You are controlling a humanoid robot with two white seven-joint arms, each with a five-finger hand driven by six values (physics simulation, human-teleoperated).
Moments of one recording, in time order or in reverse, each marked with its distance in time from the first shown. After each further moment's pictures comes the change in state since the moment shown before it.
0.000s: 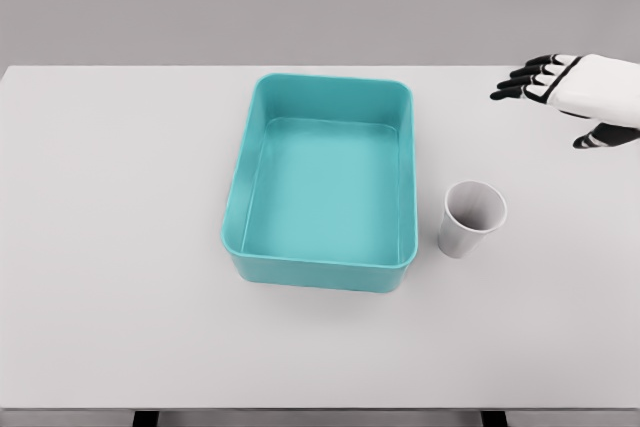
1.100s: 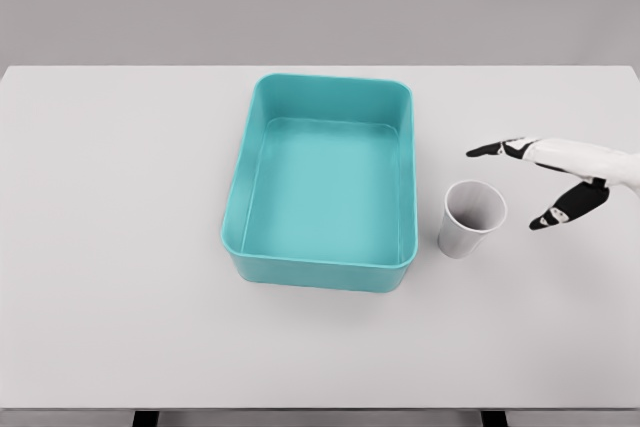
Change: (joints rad) left arm 0.000 0.000 0.000 0.000 0.000 0.000 0.000; right arm 0.074 -0.060 0.255 0.066 -0.516 0.166 0.000
